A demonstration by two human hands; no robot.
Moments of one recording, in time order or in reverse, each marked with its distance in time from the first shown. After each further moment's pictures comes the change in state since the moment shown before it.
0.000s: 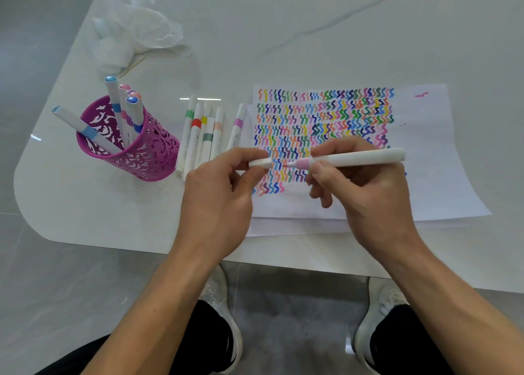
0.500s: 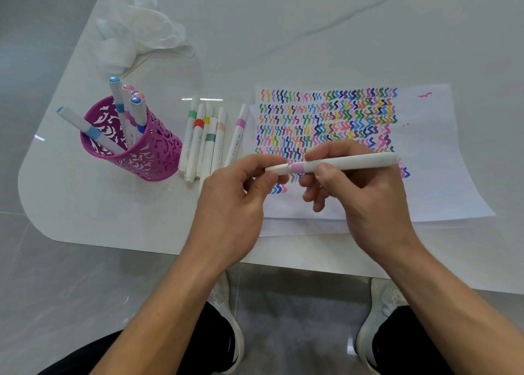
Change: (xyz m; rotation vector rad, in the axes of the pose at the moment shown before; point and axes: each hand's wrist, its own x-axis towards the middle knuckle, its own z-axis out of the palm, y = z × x) left_hand -0.006 0.001 0.004 -0.160 -0.153 0.031; right_hand -0.001 0.000 0.005 0.054 -0.044 0.015
